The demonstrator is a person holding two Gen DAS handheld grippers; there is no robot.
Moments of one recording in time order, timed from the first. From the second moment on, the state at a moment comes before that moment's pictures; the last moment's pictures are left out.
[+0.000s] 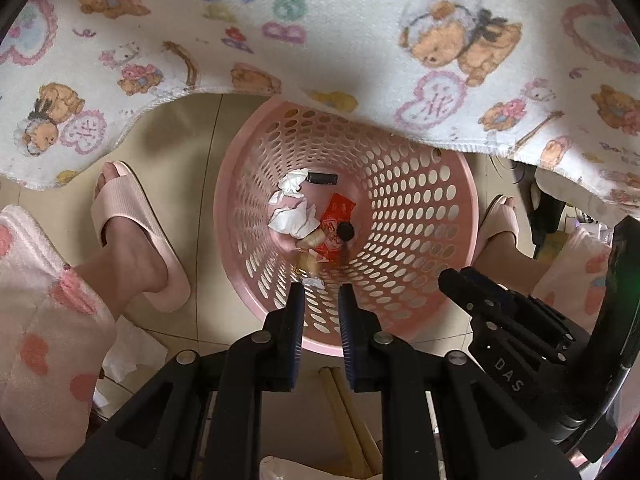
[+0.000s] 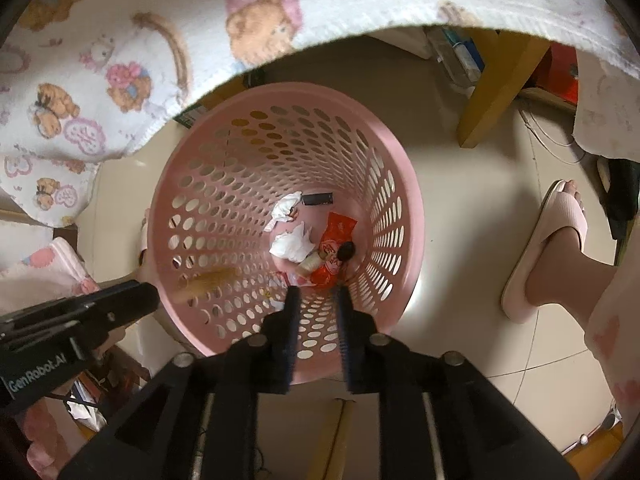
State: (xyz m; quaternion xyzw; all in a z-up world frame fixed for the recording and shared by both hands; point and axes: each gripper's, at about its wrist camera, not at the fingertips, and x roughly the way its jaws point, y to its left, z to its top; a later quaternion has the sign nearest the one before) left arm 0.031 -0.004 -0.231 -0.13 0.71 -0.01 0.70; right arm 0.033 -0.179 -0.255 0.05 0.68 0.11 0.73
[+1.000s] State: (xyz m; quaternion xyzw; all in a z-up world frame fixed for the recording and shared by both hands) left arm -0.014 0.006 -0.080 -0.02 0.47 0.05 0.88; right arm 0.012 -0.179 -0.112 -0.01 0.46 0.08 0.88
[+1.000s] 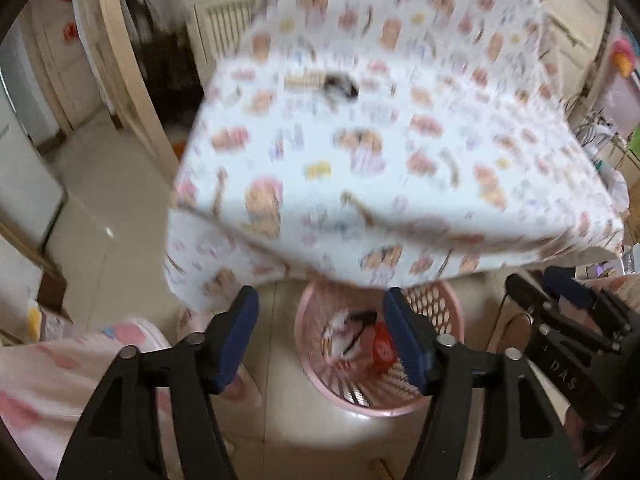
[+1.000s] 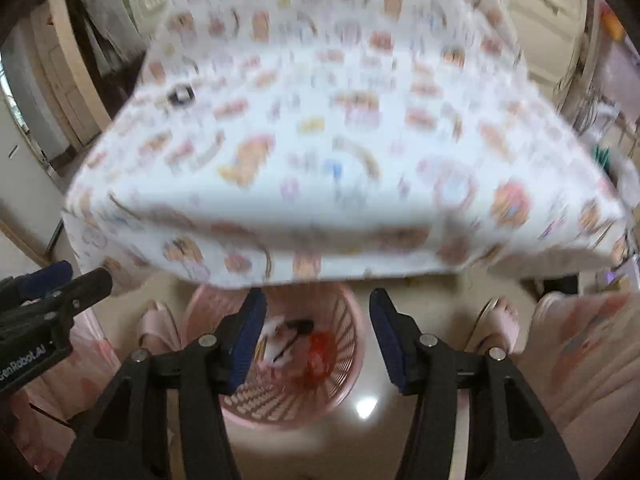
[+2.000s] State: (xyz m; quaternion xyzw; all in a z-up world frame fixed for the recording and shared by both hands) left arm -0.023 0.036 0.071 -0.05 0.26 0.06 0.96; right arm 0.014 -0.189 0.041 0.00 0.26 0.13 0.96
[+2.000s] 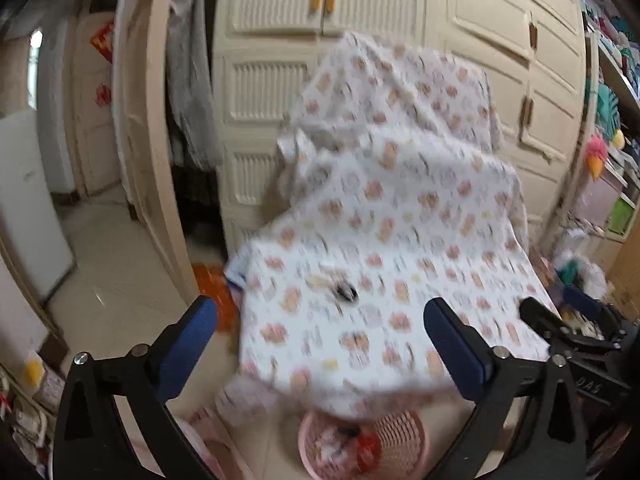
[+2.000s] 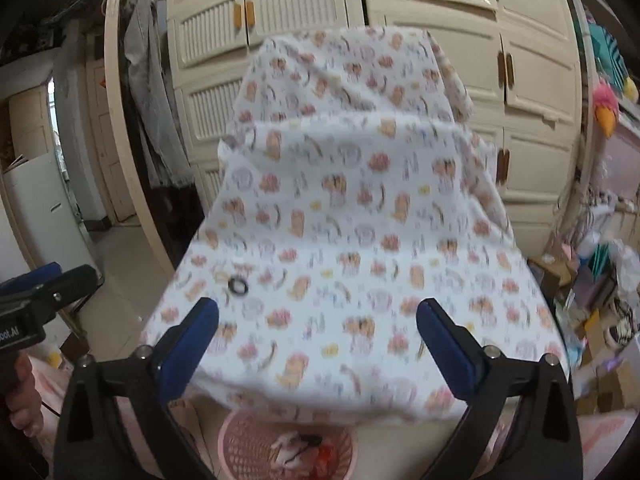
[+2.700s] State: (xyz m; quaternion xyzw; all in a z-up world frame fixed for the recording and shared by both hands) left arm 0.089 0.088 0.047 -0.05 0.33 0.08 0.94; right arm 0.076 -0.204 0.015 -0.04 0.28 0.10 0.95
